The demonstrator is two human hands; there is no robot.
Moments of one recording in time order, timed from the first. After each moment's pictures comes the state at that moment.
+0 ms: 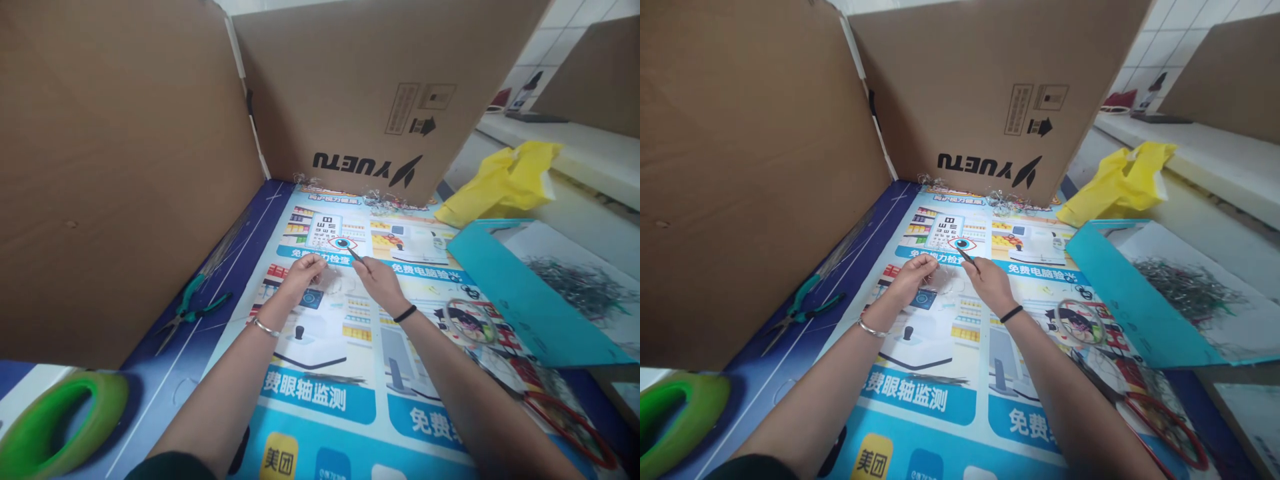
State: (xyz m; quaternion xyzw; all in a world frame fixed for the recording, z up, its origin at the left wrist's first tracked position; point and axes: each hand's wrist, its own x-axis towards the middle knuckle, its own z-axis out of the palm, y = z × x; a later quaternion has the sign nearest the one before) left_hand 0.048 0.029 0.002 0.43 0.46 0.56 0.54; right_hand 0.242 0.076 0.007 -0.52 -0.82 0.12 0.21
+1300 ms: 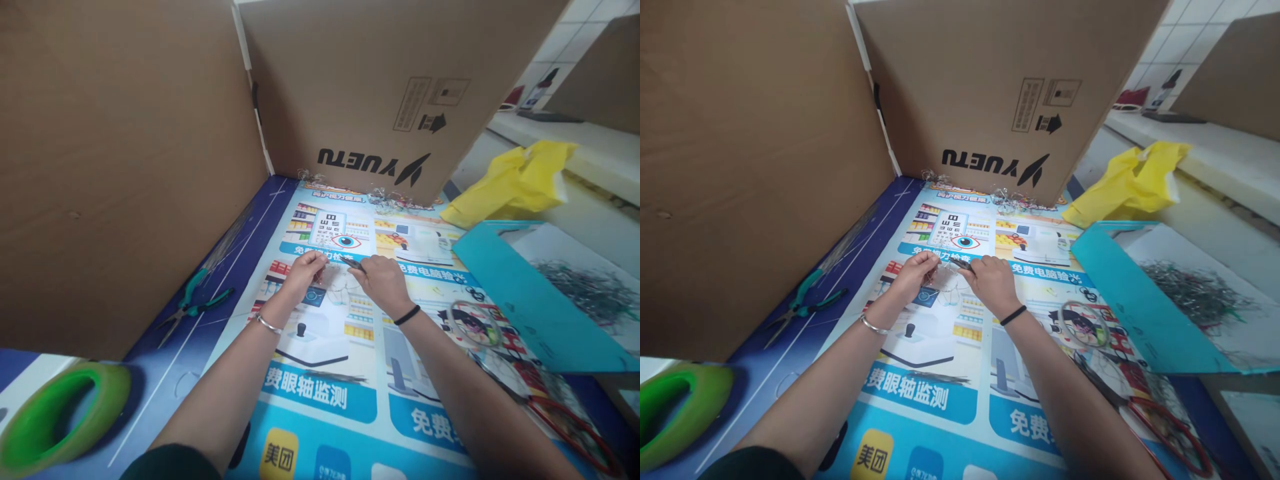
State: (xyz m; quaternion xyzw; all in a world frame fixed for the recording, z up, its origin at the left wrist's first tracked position) left_hand 0.050 0.032 -0.003 0.39 0.48 0.57 0.54; right_hand 0.241 0.071 0.003 -0.42 -0.87 -0.14 0.21
